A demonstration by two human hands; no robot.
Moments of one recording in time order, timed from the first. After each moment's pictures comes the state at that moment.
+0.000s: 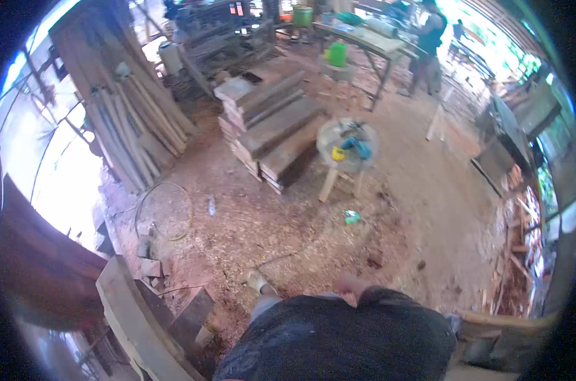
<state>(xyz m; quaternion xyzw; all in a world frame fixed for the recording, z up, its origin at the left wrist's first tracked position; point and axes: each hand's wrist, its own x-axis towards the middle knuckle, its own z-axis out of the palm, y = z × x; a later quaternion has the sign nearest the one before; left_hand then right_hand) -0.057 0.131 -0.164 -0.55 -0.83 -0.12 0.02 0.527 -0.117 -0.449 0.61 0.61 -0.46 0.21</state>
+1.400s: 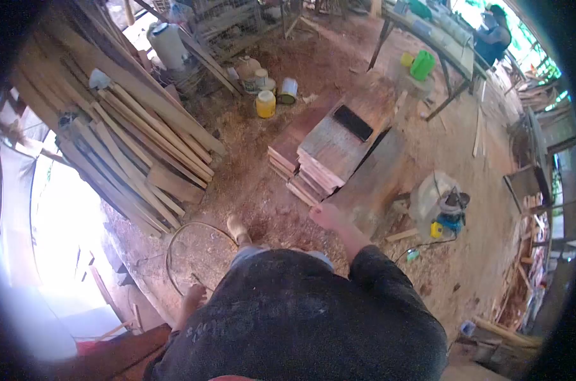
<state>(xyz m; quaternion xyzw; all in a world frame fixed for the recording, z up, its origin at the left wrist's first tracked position) 0.060 1.094 -0.365 -0.84 -0.12 0.52 -0.09 0.677 0.870 -0.253 0.83 0.40 -0.33 -0.18</state>
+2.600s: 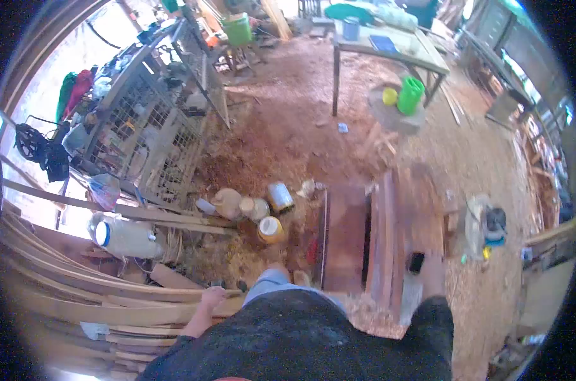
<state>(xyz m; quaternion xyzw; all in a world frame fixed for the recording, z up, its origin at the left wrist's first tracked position) 0.775 1.868 -0.312 -0.94 -0.07 0.33 -0.10 0.959 1.094 -0.145 0.99 -0.06 -0.09 0.07</state>
